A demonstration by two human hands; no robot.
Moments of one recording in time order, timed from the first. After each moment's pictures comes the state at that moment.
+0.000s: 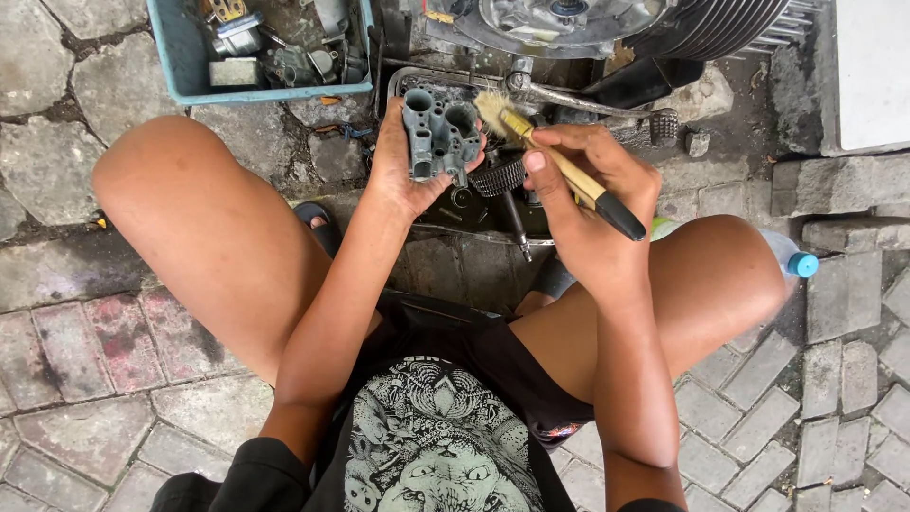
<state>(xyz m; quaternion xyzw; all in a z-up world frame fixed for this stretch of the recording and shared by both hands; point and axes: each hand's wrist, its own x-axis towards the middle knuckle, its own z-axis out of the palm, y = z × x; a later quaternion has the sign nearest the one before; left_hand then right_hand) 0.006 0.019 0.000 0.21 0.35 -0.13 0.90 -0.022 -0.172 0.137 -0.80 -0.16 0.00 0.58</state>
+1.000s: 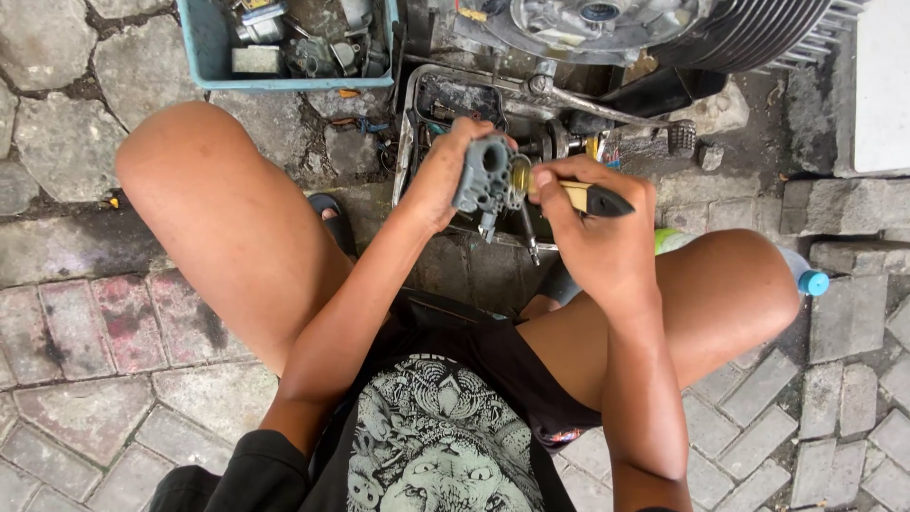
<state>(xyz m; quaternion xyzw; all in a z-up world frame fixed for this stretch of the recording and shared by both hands) -0.019 0.005 -0.012 0.46 0.16 -0.16 0.86 -0.023 -0.166 0.147 -0.85 -0.20 0.03 0.48</state>
